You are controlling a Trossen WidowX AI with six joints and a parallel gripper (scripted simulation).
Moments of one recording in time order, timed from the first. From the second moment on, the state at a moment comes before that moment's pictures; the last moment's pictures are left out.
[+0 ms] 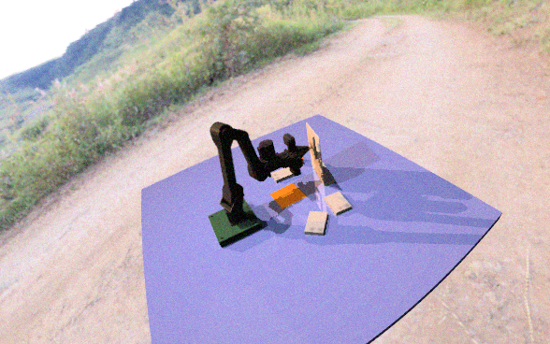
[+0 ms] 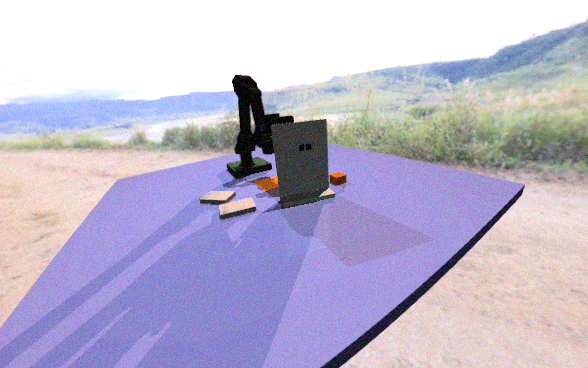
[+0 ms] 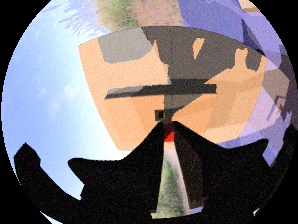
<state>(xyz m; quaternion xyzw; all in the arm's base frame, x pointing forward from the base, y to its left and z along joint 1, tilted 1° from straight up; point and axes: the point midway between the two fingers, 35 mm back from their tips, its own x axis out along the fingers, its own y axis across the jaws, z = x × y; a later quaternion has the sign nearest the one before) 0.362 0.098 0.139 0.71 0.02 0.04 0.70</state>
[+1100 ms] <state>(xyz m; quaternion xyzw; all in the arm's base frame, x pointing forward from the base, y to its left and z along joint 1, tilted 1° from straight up) 0.339 0.104 0.137 0.71 0.03 0.04 0.70</state>
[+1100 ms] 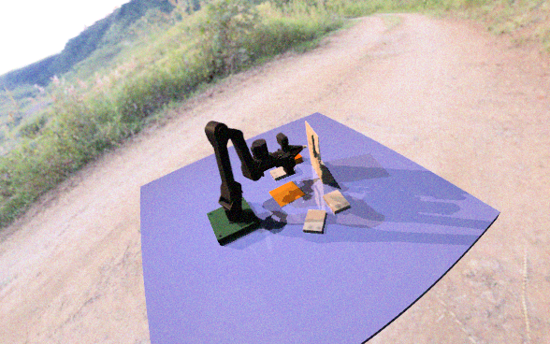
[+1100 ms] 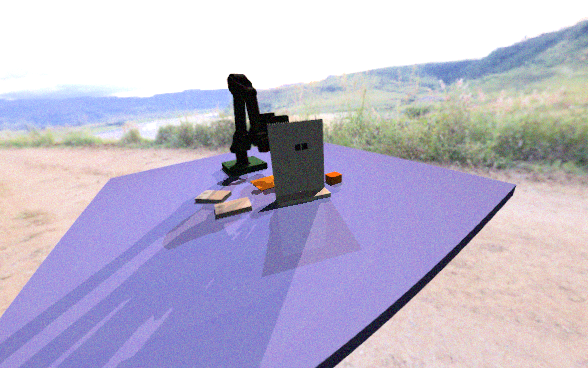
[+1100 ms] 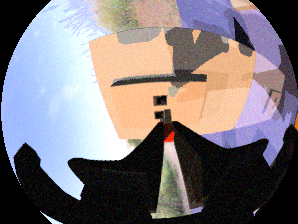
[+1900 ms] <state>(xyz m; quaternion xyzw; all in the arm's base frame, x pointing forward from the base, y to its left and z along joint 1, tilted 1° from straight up) 0.323 0.108 0.137 0.71 0.03 0.04 0.70</state>
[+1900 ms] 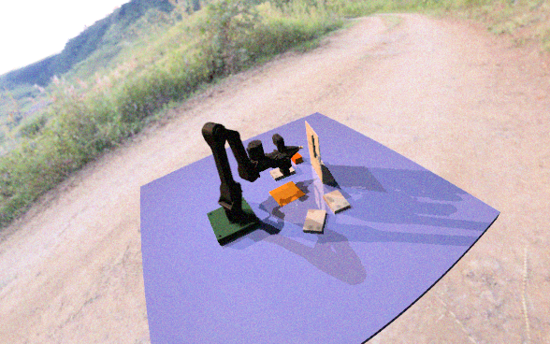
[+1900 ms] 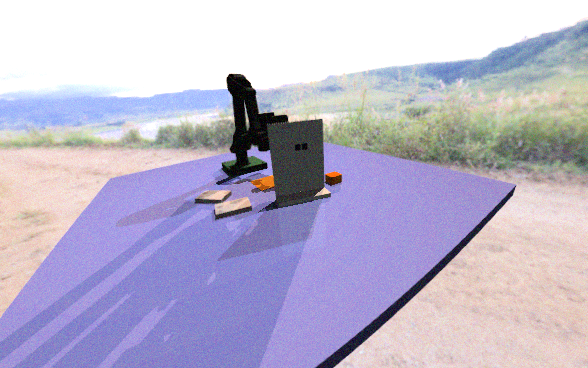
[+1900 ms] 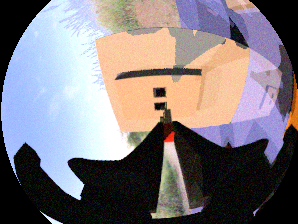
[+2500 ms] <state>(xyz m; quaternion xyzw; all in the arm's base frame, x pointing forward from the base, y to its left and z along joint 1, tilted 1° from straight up) 0.311 0.112 0.136 0.71 0.03 0.04 0.70</state>
